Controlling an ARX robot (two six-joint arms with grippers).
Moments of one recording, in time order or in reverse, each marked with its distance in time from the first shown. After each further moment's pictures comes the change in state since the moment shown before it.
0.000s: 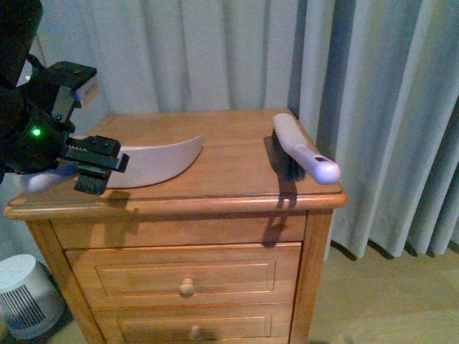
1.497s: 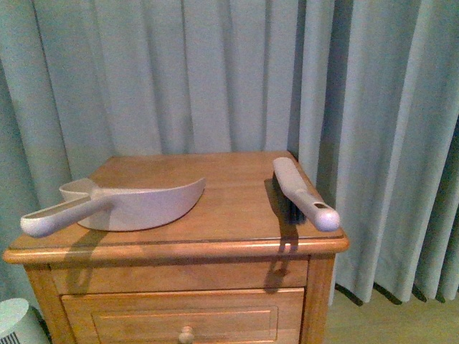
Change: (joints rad) left arm 0.190 -1.799 -1.194 0.121 0.110 -0.181; right arm 0.000 0.000 0.000 0.000 0.000 0.000
